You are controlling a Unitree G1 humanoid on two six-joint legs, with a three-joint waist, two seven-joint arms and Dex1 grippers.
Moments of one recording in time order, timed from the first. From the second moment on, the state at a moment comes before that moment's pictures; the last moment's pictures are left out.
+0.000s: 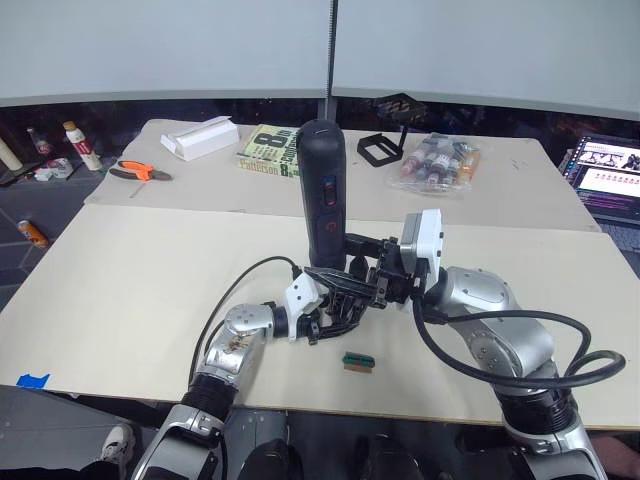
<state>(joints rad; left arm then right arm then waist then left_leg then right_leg) -0.44 0.21 -0.22 0.35 -0.14 0.03 -1.03 -0.45 -0.44 0.17 -0.44 0.53 0.39 0.76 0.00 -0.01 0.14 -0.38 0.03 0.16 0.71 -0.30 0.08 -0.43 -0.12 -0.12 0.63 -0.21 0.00</state>
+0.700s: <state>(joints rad) -0.44 0.21 -0.22 0.34 -0.14 0.03 -1.03 -0.45 -0.45 0.17 -0.47 0.57 0.42 0.76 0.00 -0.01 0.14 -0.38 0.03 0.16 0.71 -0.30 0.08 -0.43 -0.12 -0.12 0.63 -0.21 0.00</state>
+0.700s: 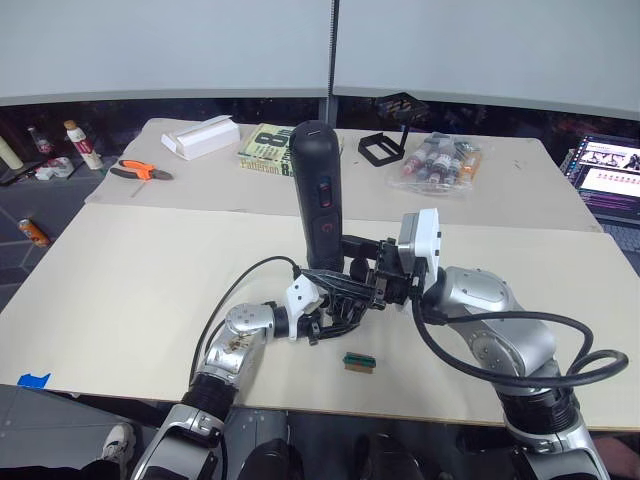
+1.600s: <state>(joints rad) -0.44 0.21 -0.22 0.34 -0.14 0.04 -1.03 -0.43 -0.43 0.12 -0.44 0.60 0.47 0.72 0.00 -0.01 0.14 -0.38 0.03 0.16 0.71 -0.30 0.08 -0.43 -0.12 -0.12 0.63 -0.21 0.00</state>
